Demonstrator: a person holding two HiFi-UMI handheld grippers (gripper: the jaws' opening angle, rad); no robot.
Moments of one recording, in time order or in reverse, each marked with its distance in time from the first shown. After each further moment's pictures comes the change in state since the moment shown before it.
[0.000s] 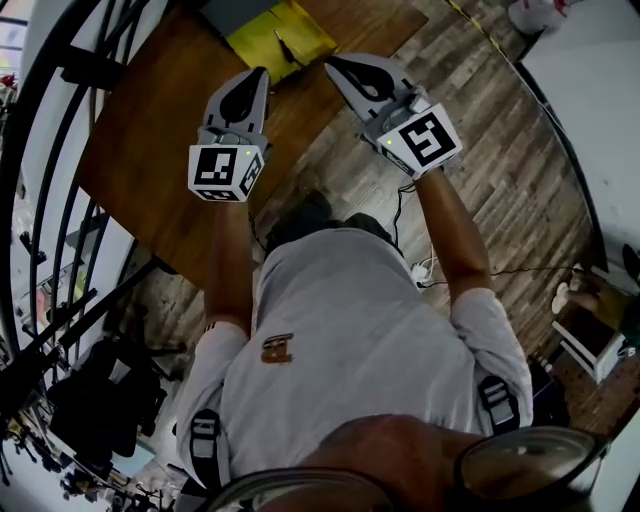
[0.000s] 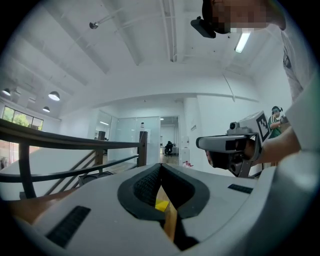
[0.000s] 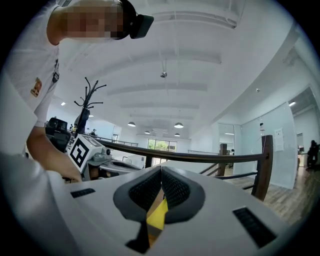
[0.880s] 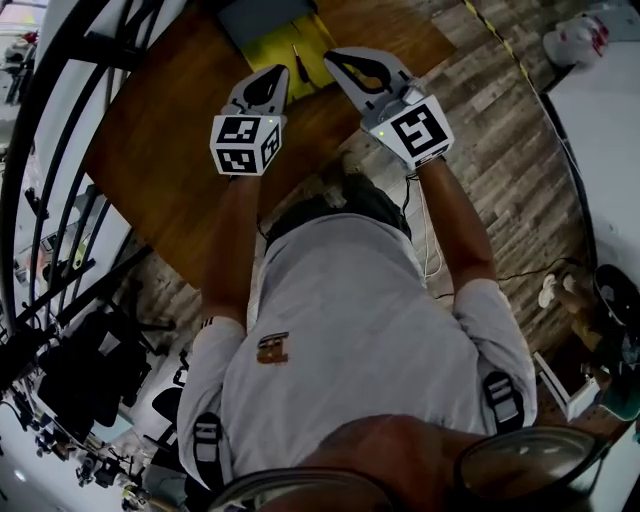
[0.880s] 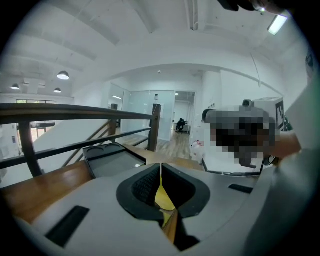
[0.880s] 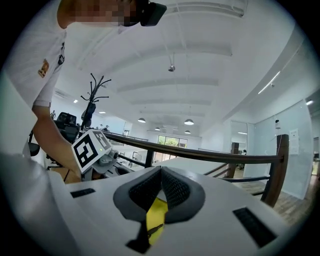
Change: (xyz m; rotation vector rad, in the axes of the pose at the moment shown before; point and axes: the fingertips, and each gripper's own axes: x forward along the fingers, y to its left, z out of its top) left arm 0.094 0.056 -0.067 -0.120 0.326 0.138; right arm 0.074 -0.077 -0.023 -0.115 0.007 0.144
